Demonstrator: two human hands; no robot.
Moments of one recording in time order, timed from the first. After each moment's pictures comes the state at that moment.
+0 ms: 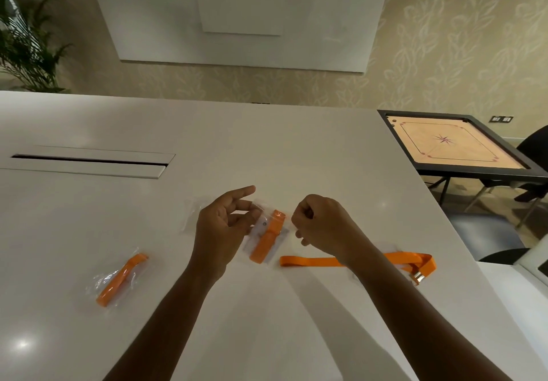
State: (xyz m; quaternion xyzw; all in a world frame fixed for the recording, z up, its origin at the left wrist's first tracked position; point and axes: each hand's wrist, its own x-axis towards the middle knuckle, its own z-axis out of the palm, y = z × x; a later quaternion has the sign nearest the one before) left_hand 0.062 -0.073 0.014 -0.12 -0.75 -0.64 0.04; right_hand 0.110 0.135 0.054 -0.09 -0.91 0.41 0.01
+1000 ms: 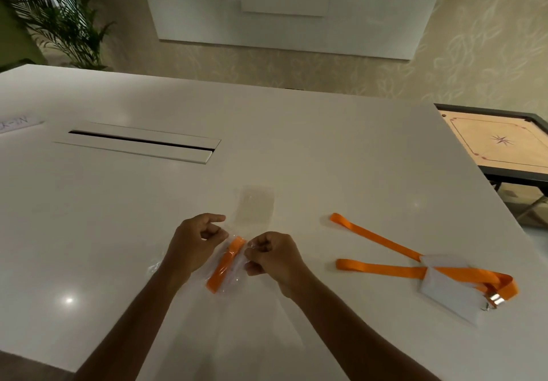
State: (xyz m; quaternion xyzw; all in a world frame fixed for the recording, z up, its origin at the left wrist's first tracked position) left_hand 0.009 -0.245 -0.052 -0.03 -0.90 -0.44 0.01; right_hand 0.048 -0.047 -0.067 -0.14 -0.72 0.66 -0.13
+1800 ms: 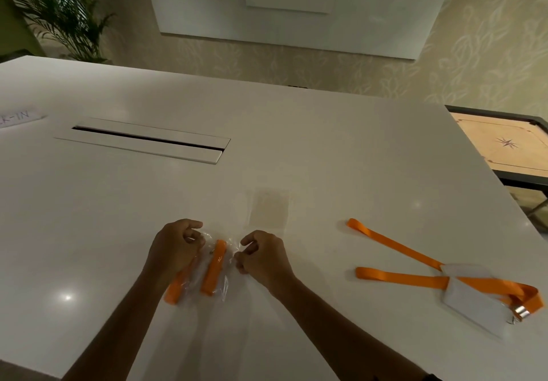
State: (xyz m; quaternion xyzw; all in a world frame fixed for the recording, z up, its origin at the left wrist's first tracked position) left_hand -0.018 -0.312 -0.068 0.05 -0.93 -0.37 0.01; right_hand 0.014 -0.106 -0.095 -0.11 -0.81 0.57 -0.08
